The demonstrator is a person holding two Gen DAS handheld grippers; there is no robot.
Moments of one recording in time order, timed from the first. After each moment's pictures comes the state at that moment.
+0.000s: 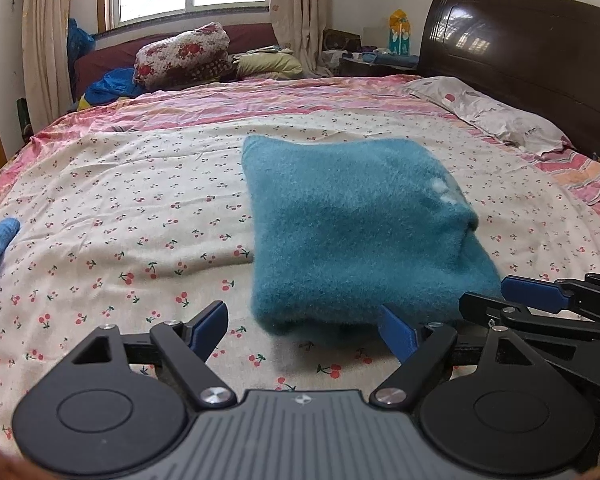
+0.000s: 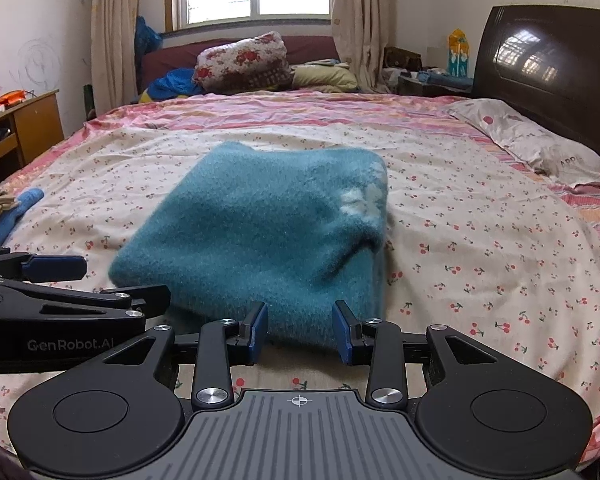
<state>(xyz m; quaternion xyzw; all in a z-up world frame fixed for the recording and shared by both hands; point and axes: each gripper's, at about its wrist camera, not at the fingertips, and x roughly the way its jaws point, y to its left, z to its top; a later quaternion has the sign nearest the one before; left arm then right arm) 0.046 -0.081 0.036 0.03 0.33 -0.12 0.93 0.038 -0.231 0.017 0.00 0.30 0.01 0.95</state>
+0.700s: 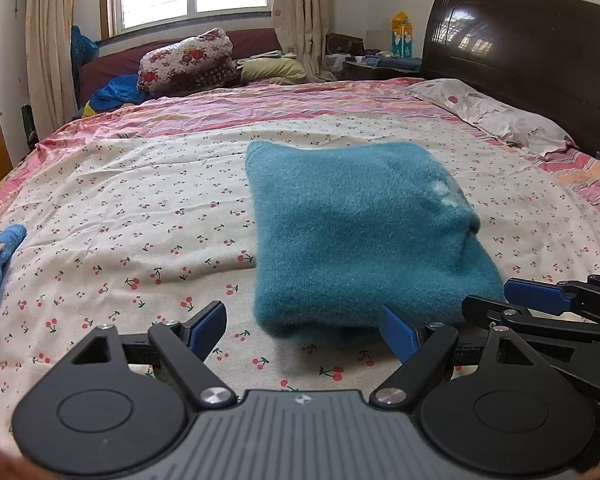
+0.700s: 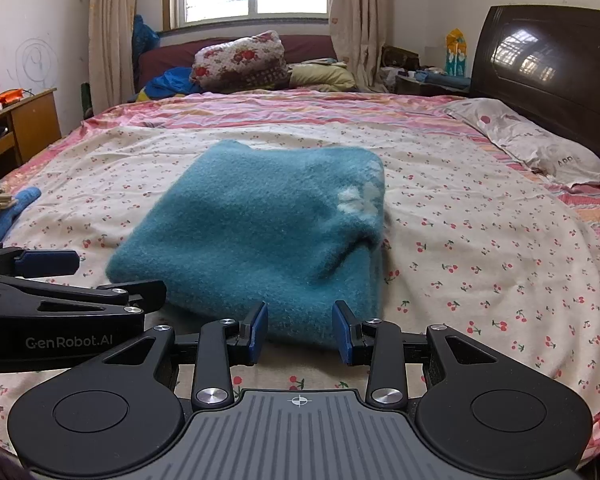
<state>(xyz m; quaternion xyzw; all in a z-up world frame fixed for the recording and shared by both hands) 0.043 -0.083 0.038 0.04 0.33 -0.11 0.94 0.039 -0.231 0.017 0.00 0.30 0.00 0.95</state>
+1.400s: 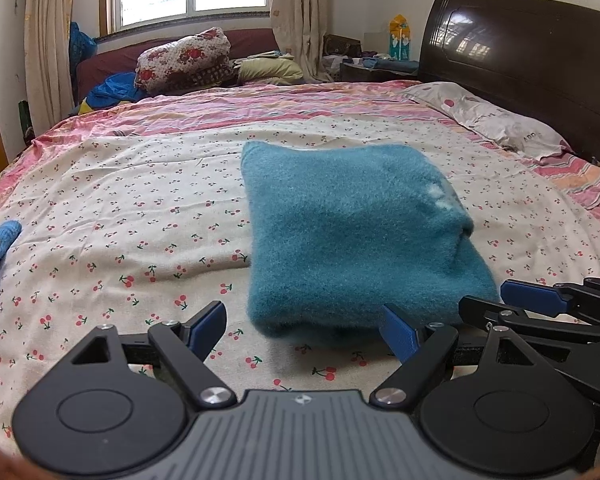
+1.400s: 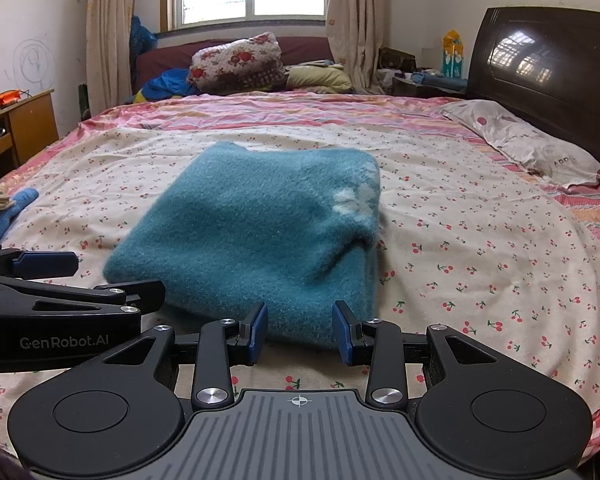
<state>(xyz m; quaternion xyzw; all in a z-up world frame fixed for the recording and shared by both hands) 0.042 -0.083 0.038 0.02 0.33 -0.12 0.94 0.035 -0.232 0.017 0.00 0.30 0.00 0.95</state>
